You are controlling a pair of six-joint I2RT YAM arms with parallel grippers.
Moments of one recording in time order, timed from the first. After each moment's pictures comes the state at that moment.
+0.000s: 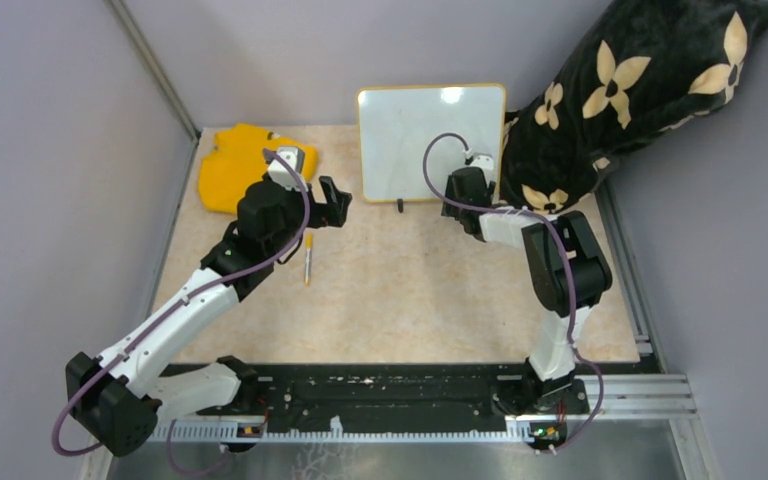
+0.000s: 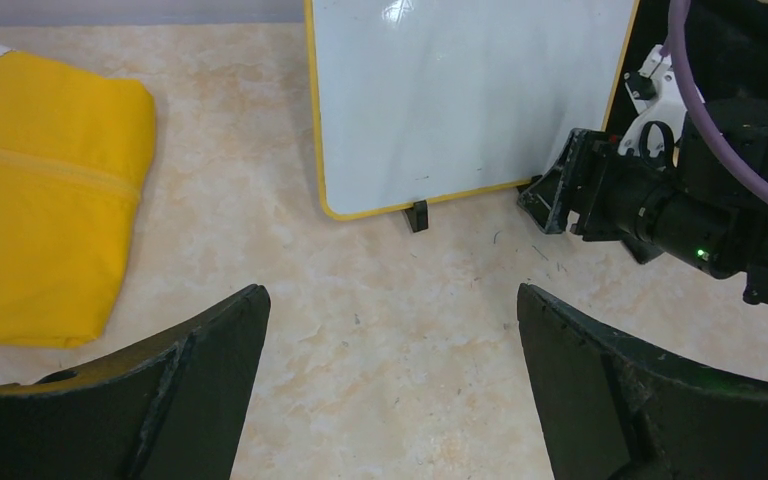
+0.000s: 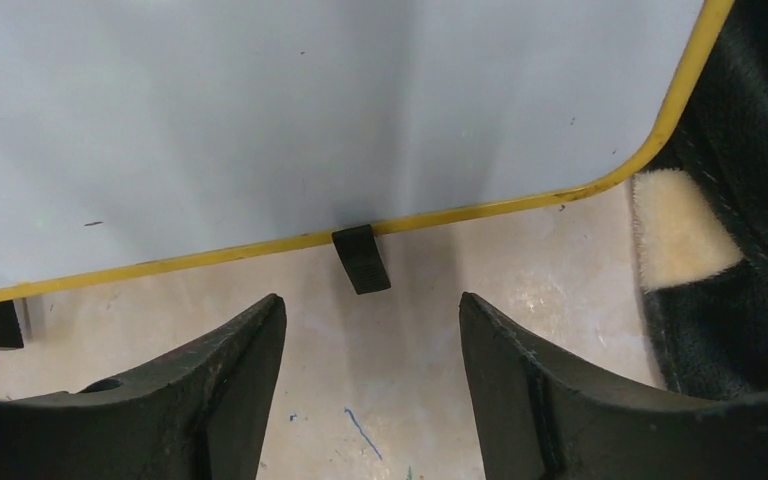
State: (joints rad) left arm -0.59 1.09 0.93 -0.04 -0.20 -0.31; right arm 0.36 1.85 1.05 0.13 0.34 0.37
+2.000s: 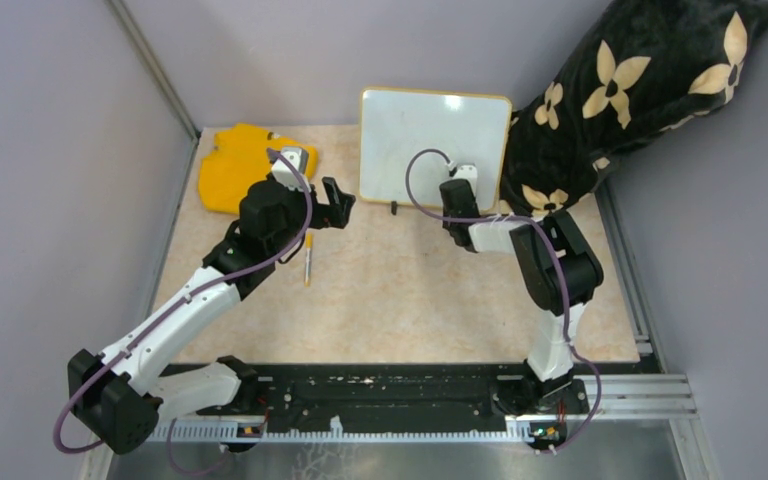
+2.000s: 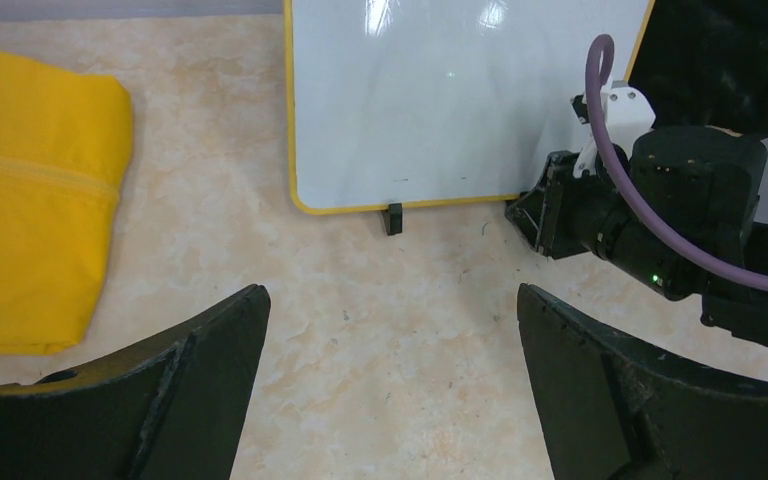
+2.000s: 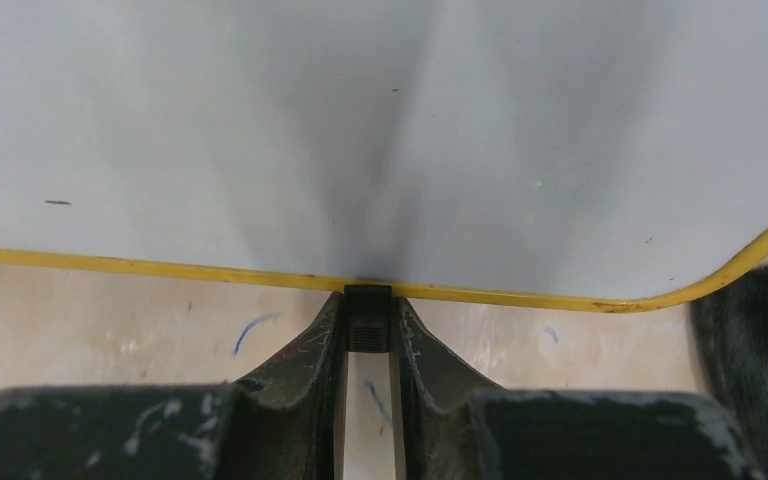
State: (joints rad) left arm -0.59 1.10 0.93 -0.04 -0.16 -0.31; right arm 0.42 1.90 1.01 0.22 0.38 0.26
